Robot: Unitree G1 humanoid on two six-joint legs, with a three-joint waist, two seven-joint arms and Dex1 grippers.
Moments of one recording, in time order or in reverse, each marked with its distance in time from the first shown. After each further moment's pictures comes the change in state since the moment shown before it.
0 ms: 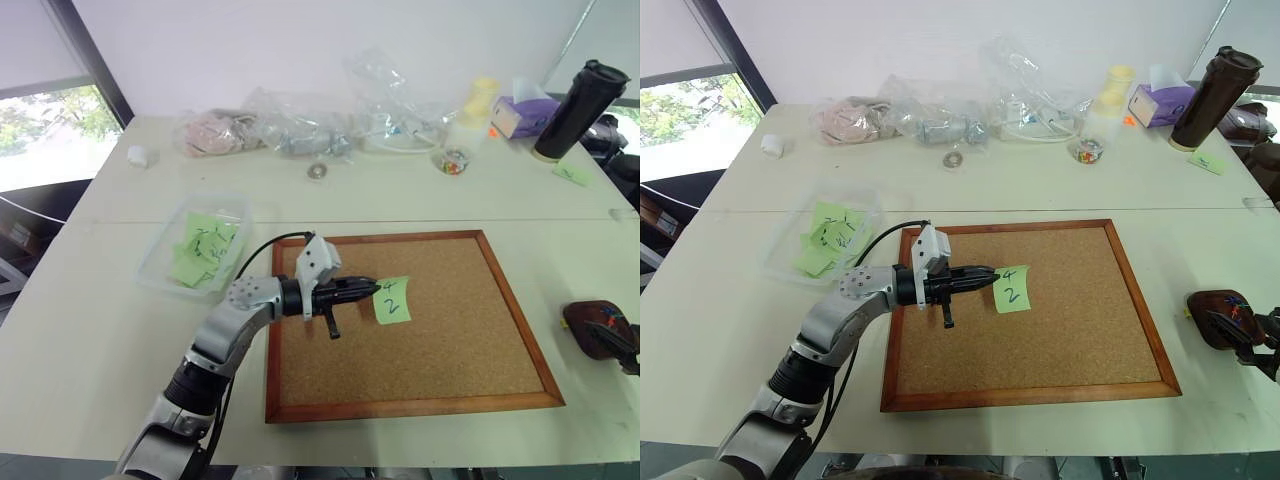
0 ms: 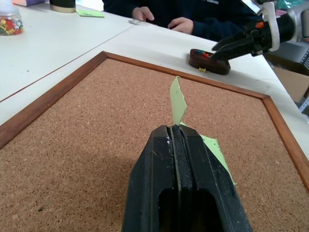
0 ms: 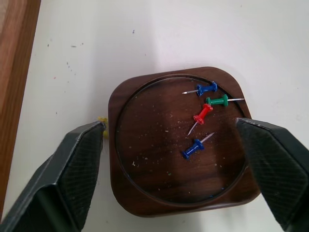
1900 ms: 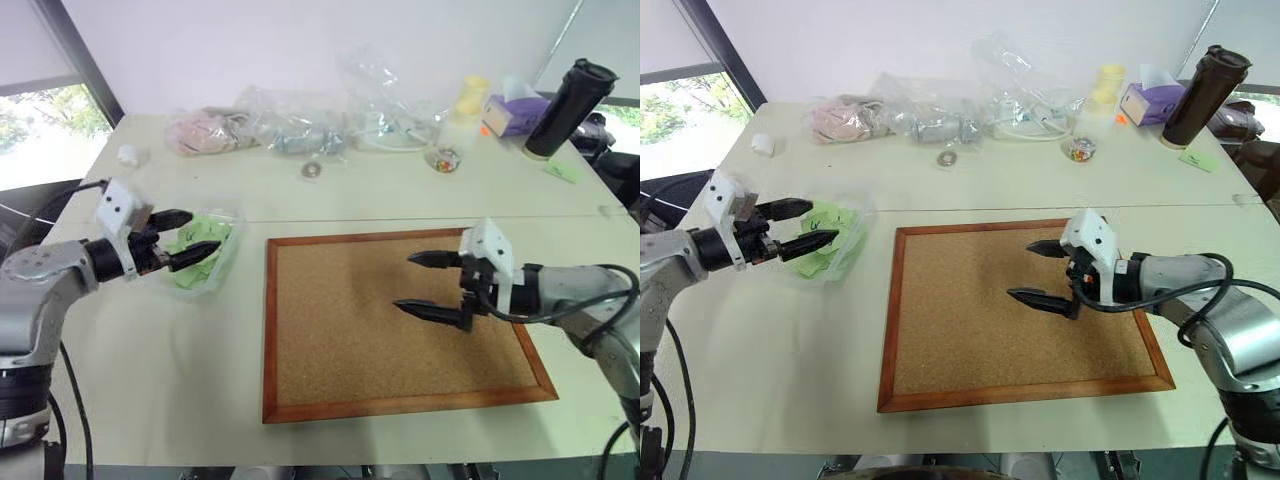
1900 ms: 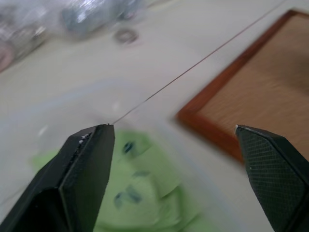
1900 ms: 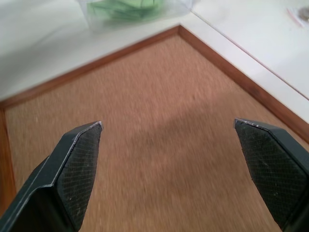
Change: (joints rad) left arm 0.082 0.610 0.564 -0.070 -0.205 0.199 -0.034; right arm -0.458 -0.126 0.687 -0.551 0.142 0.080 0.173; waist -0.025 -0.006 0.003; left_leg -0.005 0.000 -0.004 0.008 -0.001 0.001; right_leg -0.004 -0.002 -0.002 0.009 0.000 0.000
